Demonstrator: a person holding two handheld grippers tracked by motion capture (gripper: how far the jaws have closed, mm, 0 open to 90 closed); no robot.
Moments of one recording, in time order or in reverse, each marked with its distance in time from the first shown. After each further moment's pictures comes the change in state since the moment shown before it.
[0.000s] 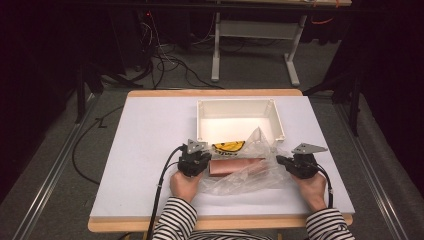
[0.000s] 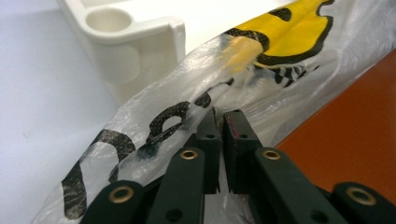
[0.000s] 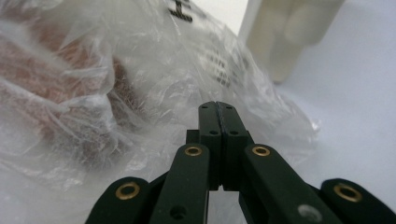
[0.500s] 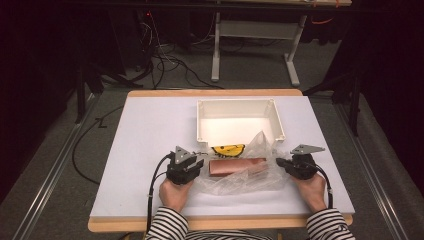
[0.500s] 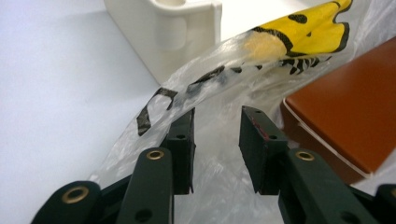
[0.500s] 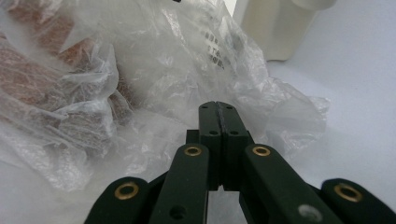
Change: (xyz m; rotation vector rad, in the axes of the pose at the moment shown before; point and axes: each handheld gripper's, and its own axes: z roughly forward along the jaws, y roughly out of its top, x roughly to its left) left arm 0.008 -0.025 -0.032 -0.057 0.058 0.005; right arm -0.003 -0.006 0.008 0.052 0.008 0.021
